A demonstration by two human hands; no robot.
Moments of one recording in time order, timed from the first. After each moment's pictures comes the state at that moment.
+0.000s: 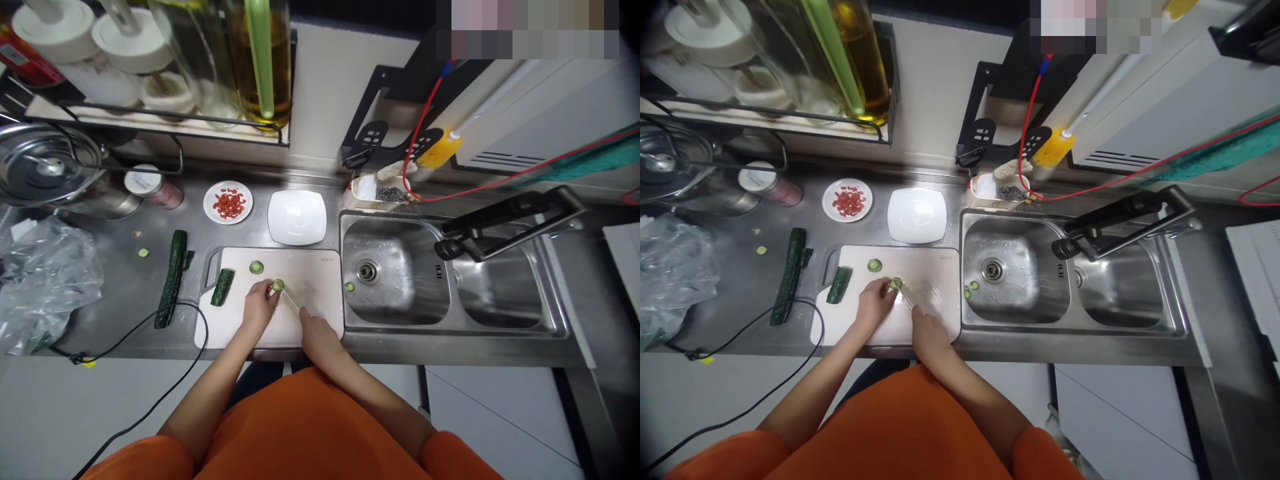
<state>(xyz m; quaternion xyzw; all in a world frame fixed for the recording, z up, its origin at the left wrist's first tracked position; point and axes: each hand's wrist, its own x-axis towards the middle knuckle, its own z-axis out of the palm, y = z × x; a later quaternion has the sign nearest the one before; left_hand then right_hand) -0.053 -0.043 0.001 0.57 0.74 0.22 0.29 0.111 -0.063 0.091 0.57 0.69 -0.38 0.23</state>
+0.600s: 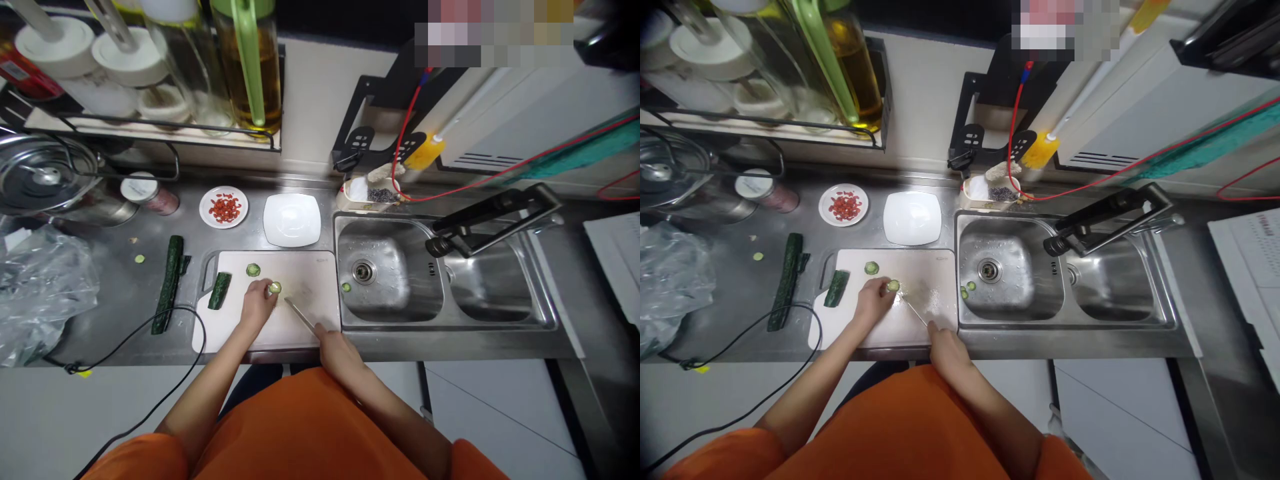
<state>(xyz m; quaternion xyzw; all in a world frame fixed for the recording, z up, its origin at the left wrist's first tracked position) -0.055 -0.034 0.000 0.60 0.72 0.19 0.29 0.152 -0.086 0.103 0.58 0.65 -0.40 0.27</state>
